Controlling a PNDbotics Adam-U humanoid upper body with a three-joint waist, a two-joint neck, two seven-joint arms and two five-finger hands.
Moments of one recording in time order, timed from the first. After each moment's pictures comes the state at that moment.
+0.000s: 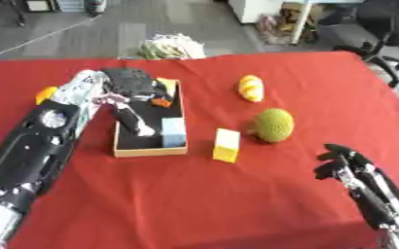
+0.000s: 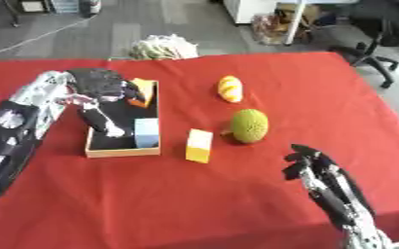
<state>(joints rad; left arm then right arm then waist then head) -0.91 0.30 -0.30 -0.97 -1.33 -0.64 -0.37 0.07 -0.10 -0.06 -1.67 -0.01 -0.25 0.33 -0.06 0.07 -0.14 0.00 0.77</state>
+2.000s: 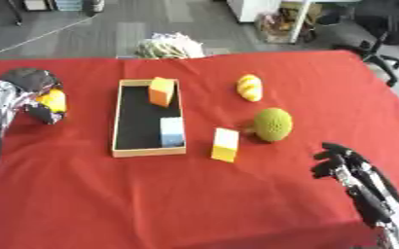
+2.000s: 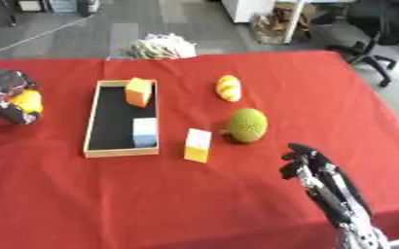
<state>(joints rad) -0.93 0.46 -0.01 -0.59 -1.59 -0.24 -0.23 0.07 -0.10 -0.06 -1.67 0.00 -0.25 0.33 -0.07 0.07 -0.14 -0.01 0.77</state>
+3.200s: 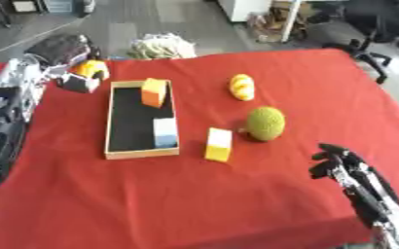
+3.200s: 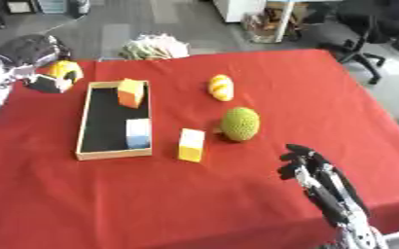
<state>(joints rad) -0.98 0.32 -0.11 -0.75 -1.34 -0.37 -0.09 0.07 -0.10 -0.06 -1.66 0.00 -0.25 0.33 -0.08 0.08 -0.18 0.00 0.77</state>
